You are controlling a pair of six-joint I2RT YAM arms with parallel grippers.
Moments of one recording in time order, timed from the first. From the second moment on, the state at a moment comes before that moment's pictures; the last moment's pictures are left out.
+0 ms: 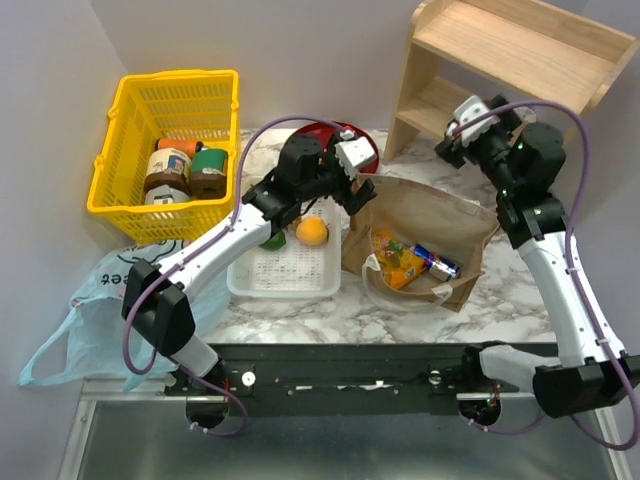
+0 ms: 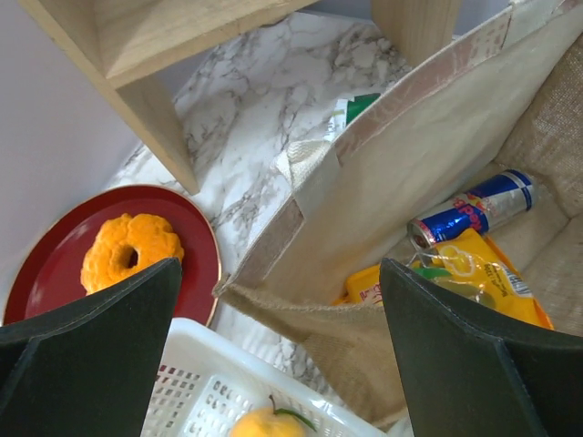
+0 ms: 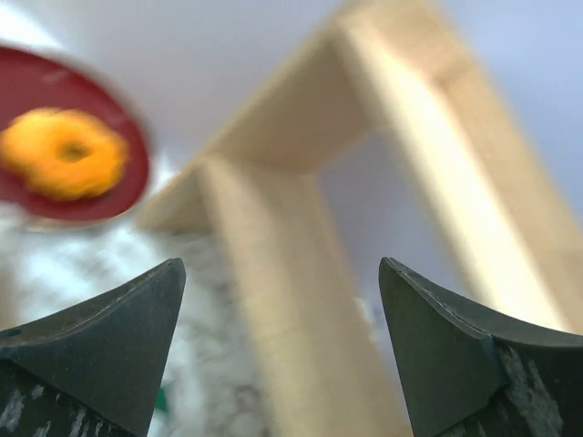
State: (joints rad) left arm -0.68 1.57 1.40 -0.05 0.36 0.25; right arm 0.21 1.11 1.23 -0.15 -0.19 -0.79
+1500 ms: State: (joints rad) left arm -0.76 1.71 1.48 -0.70 0.63 0.99; right arm 0.03 1.00 1.23 -0.68 -0.12 -0.44
